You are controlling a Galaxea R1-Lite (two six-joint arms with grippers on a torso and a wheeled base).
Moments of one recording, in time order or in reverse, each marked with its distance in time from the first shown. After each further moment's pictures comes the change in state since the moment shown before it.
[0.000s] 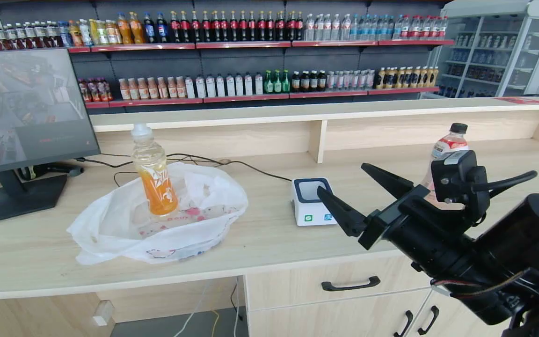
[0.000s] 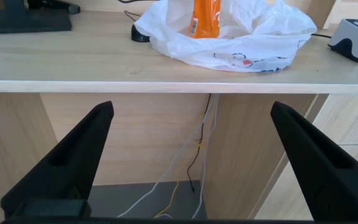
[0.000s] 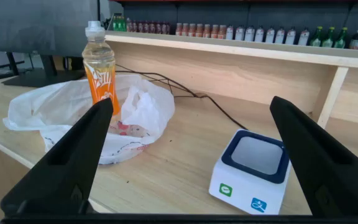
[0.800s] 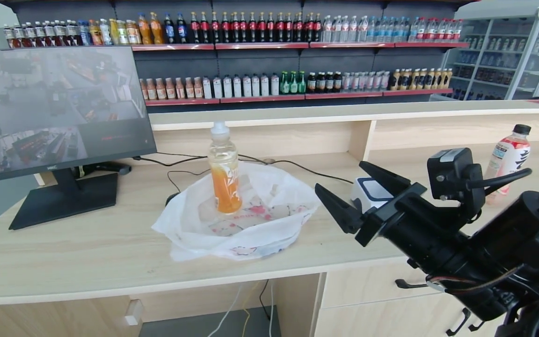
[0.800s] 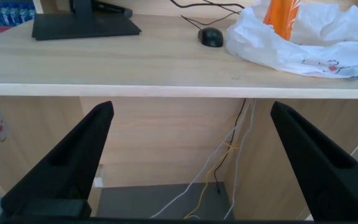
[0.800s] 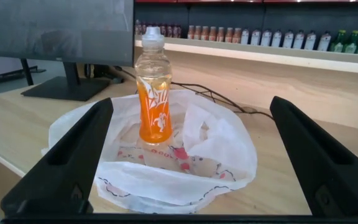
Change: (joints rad) left arm 0.000 0.000 0.000 0.000 0.000 0.000; right arm 0.000 0.012 -0.018 0.000 0.000 0.000
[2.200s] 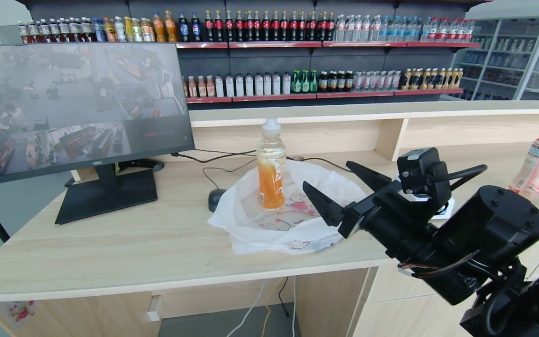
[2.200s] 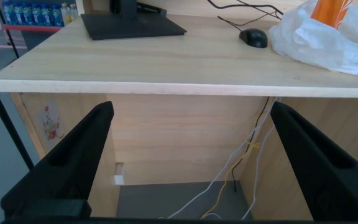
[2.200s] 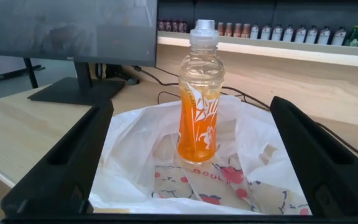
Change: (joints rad) left arm 0.000 0.000 0.000 0.000 0.000 0.000; right arm -0.006 0.090 -0.080 0.000 0.000 0.004
